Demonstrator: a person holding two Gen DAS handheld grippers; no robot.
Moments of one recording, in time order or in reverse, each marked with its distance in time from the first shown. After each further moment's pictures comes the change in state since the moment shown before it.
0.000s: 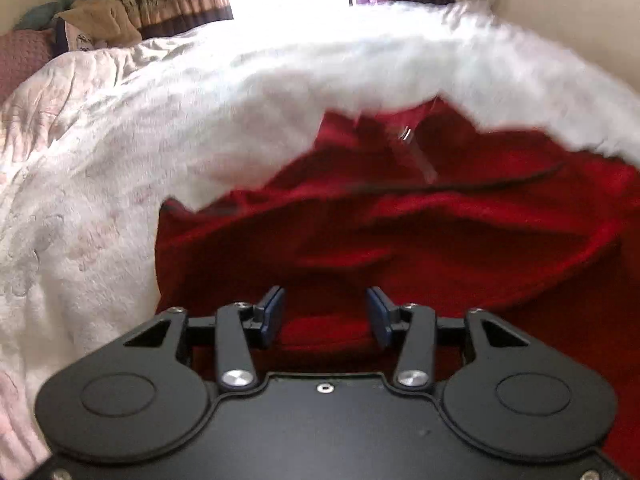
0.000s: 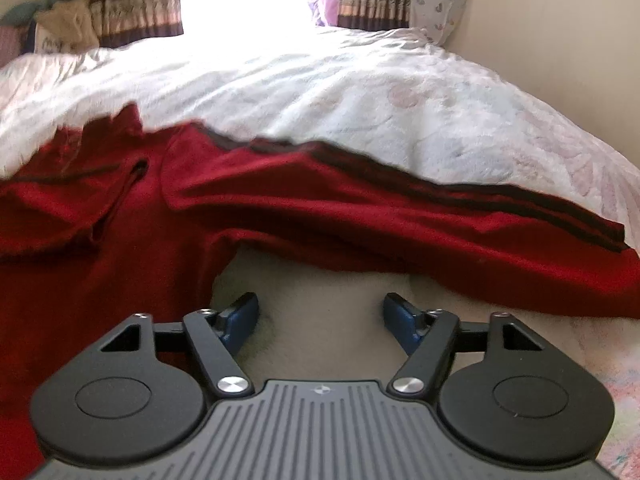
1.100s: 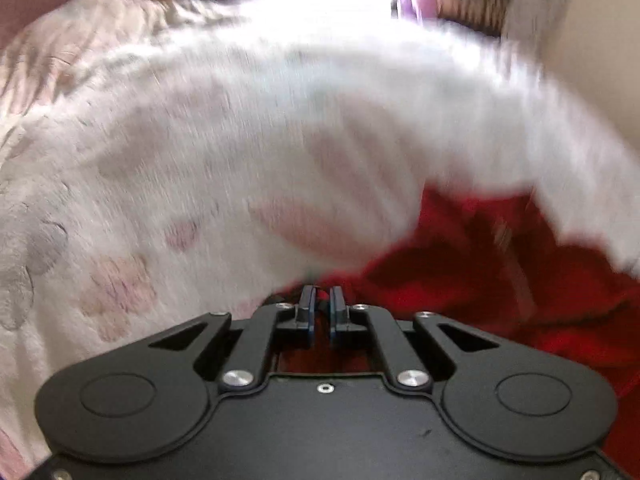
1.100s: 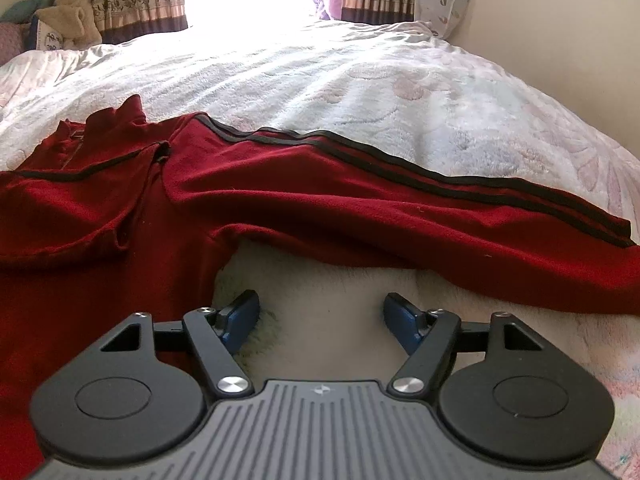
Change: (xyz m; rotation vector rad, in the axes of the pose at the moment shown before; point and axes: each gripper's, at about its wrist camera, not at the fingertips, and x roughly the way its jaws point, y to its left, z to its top) left arm 0.049 0.120 0.080 -0.250 -0.005 -0.069; right arm 0.006 0.004 -0.002 -0.023 0.039 0.018
